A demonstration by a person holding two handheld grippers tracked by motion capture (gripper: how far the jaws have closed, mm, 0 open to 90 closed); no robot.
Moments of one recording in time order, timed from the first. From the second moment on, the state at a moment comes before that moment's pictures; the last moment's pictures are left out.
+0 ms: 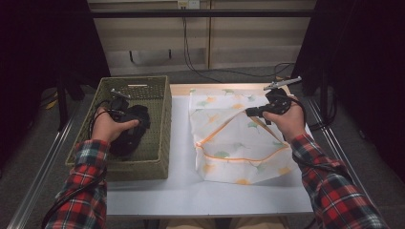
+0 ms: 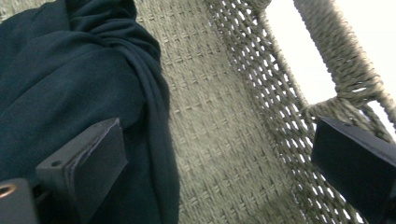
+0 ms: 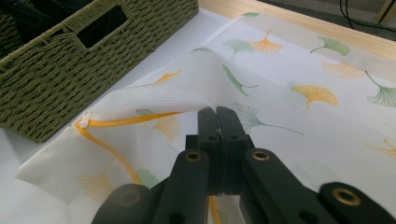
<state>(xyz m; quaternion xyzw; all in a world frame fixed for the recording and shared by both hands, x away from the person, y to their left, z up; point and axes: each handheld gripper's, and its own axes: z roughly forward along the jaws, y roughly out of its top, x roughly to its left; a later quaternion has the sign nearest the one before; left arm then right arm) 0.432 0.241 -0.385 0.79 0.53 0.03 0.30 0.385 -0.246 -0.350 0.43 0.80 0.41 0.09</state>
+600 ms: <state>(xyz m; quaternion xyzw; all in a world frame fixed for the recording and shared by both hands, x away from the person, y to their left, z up) 0.436 0.260 -0.370 0.79 0.54 0.05 0.29 0.385 -0.243 -0.350 0.42 0.80 0.41 0.10</state>
